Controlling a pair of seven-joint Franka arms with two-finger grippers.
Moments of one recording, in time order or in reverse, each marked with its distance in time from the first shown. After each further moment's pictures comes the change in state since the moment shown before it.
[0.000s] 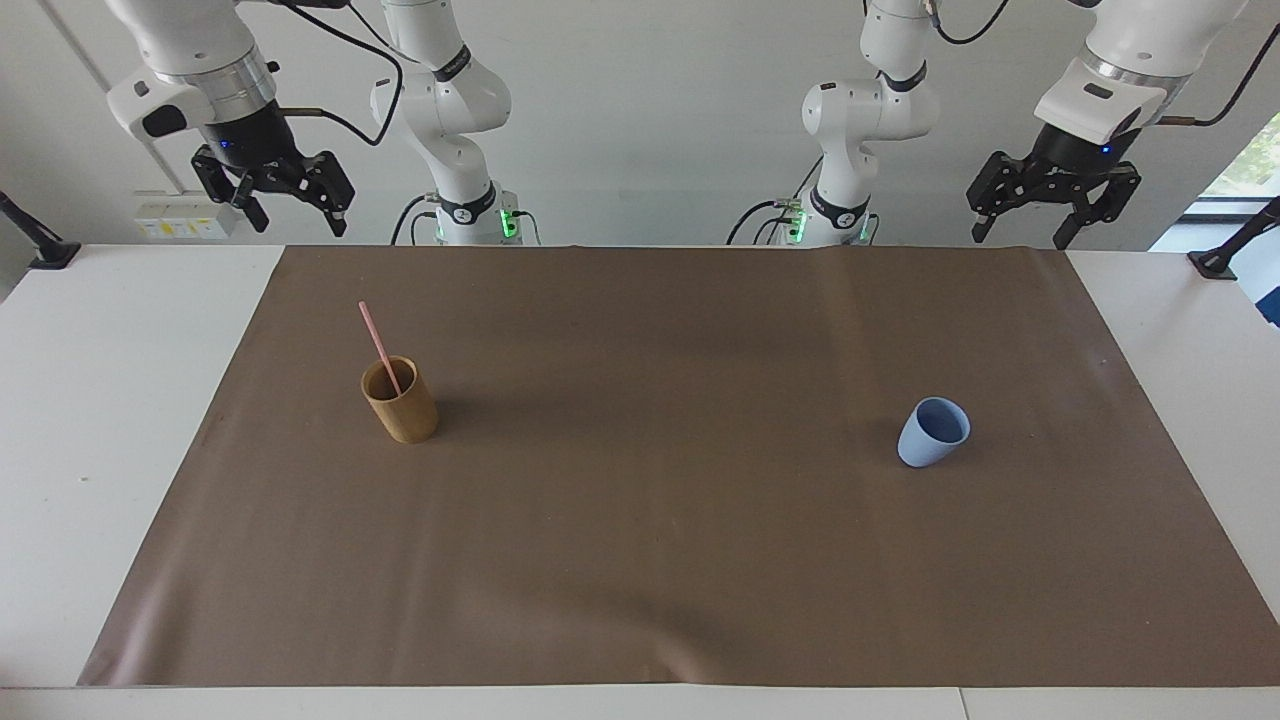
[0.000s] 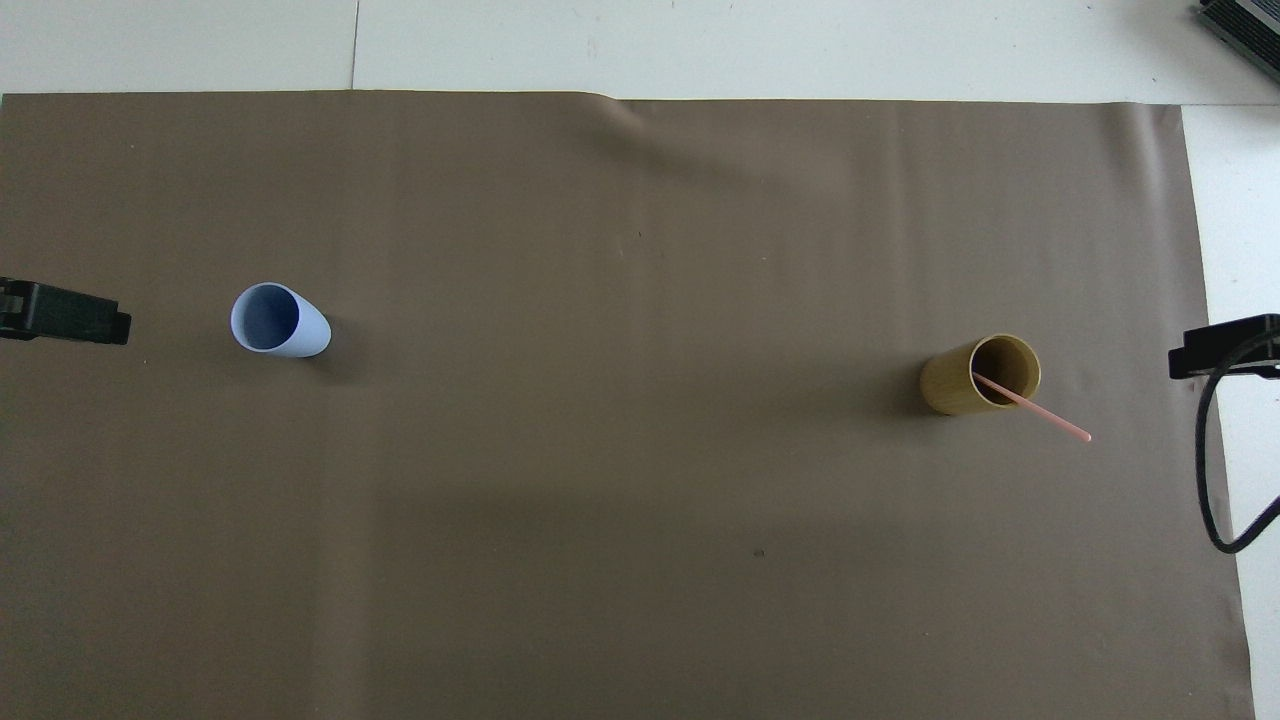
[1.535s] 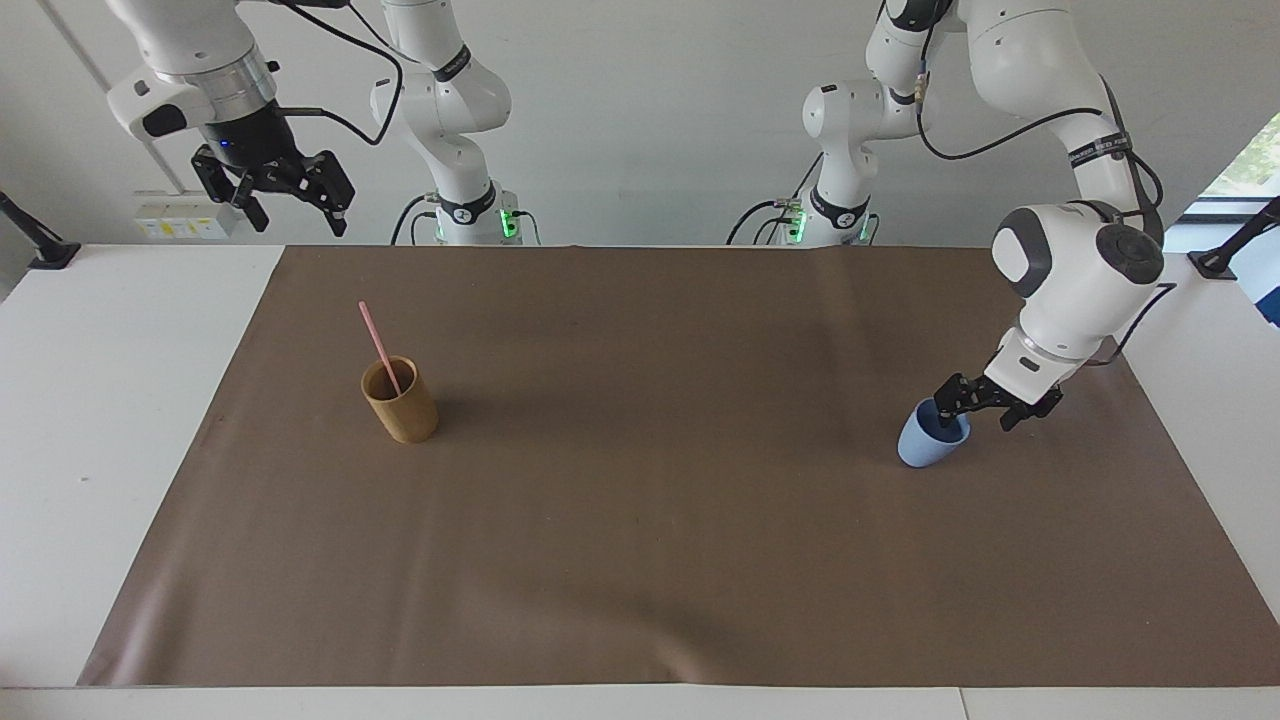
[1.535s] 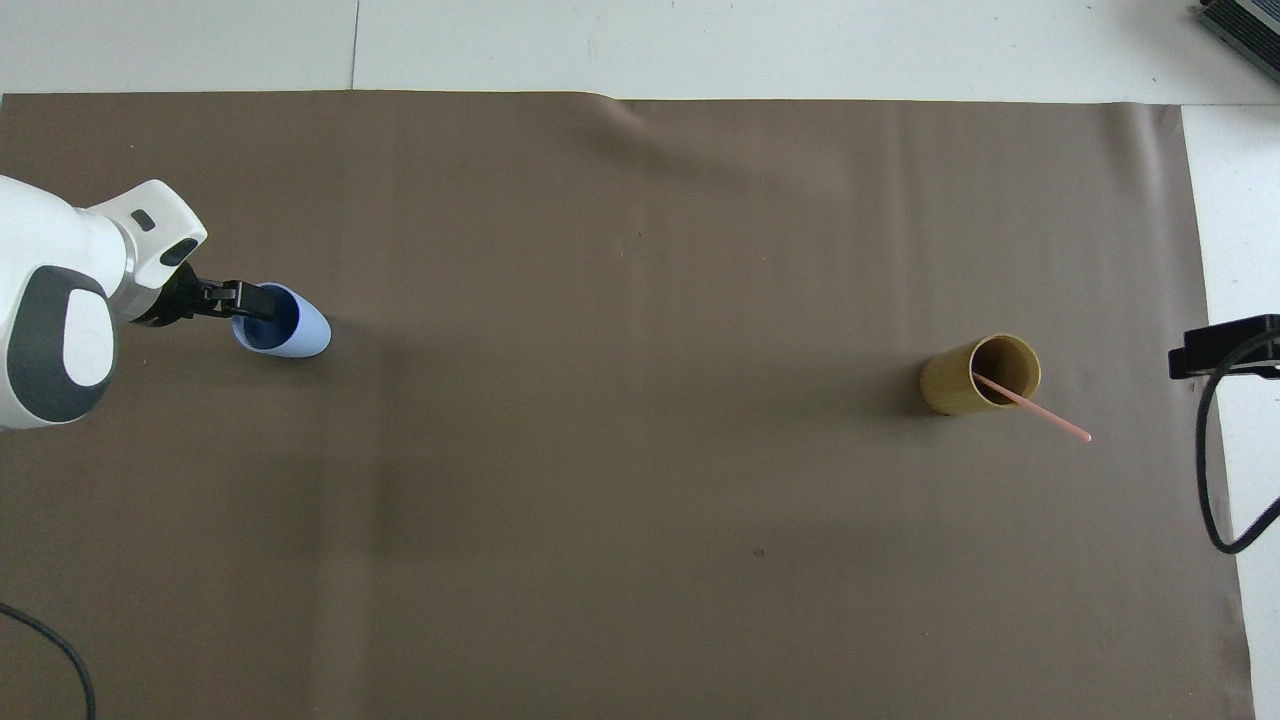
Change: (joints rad) left arm 0.079 0.262 0.011 -0.422 -0.033 0.665 0.049; right arm 0.000 0.000 0.000 0.000 0.000 0.000 0.000
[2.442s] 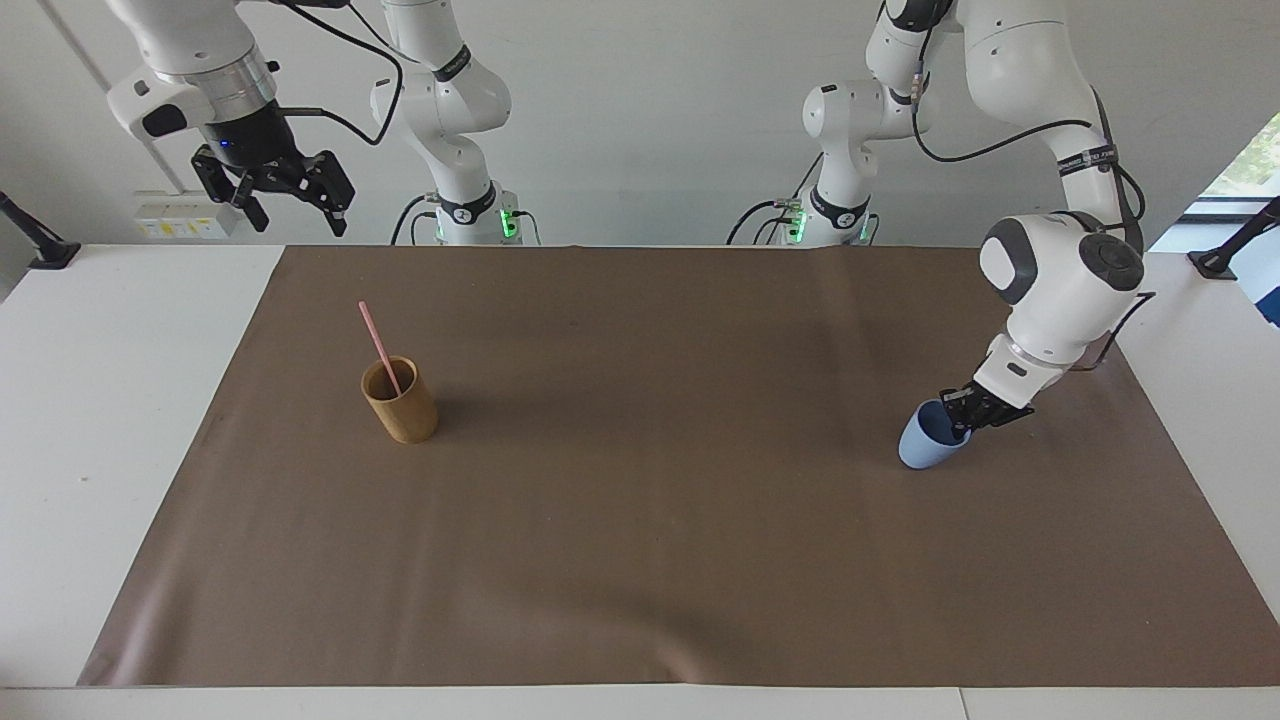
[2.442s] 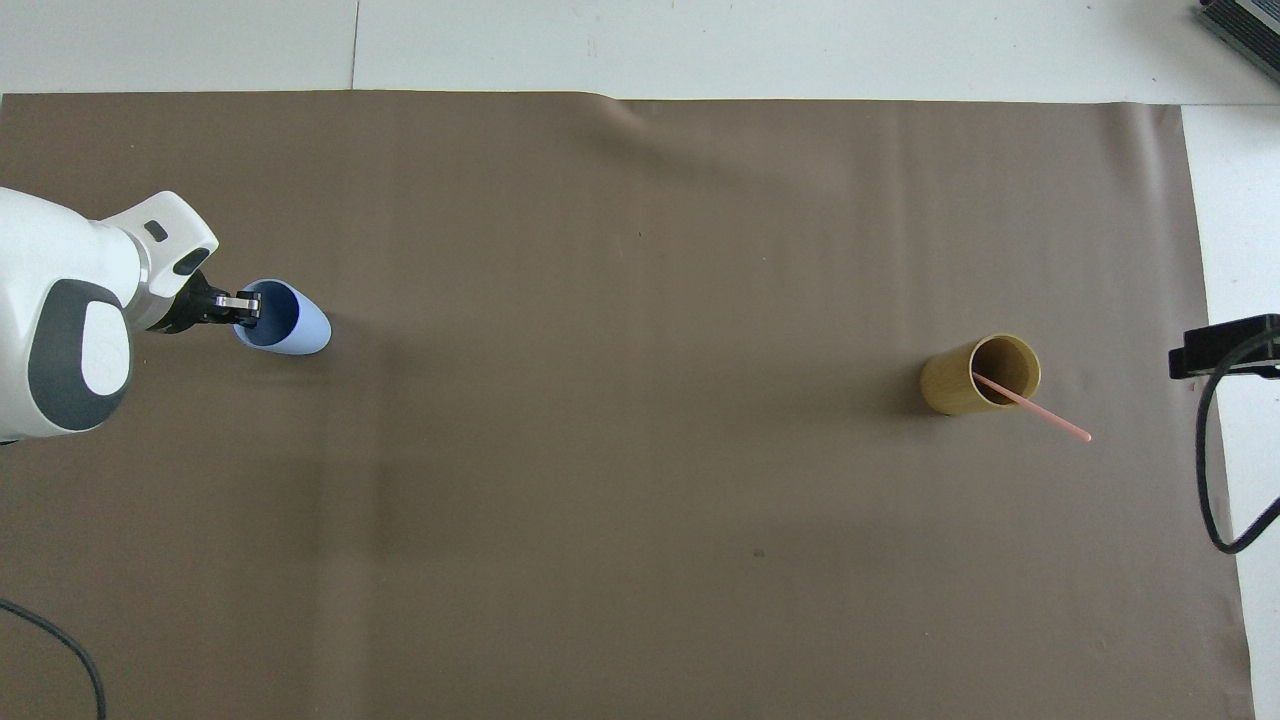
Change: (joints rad) left arm 0.000 -0.001 -0.006 -0.025 -0.018 0.032 -0.001; right arm 0.000 0.000 0.000 0.000 0.000 0.000 0.000
